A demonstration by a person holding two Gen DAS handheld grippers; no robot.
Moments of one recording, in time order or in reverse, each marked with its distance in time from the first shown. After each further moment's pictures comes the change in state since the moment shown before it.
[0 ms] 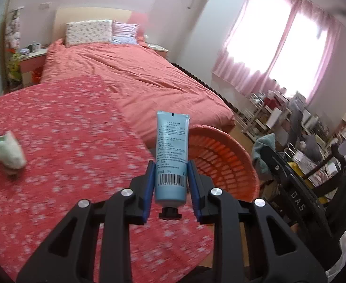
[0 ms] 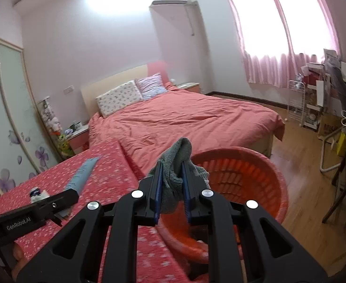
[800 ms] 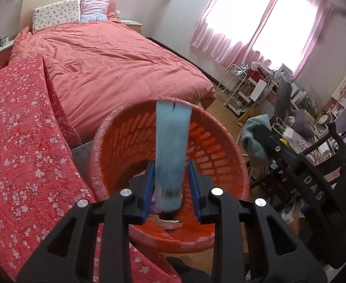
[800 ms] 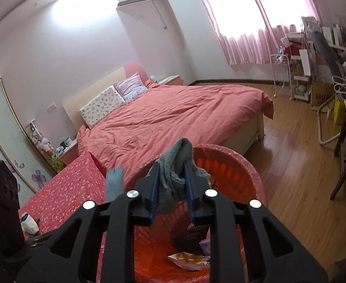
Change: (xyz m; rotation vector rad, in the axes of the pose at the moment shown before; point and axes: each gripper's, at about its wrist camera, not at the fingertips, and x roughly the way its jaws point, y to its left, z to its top) left arm 0.132 -0.070 -0.005 0.063 0.164 -0.105; right arm 0.042 -0.078 0.004 0.191 0.041 -0.015
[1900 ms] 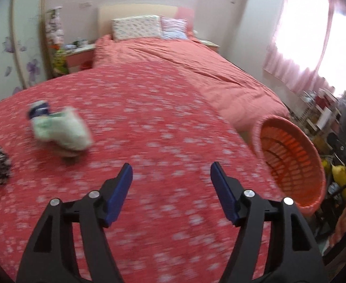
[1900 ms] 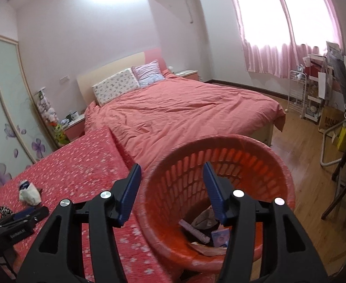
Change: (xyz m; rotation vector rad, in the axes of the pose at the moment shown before) left arm -0.155 0.154 -0.055 -0.155 -0.149 0.461; right arm -0.014 0.074 -0.022 -0.207 0.040 0.011
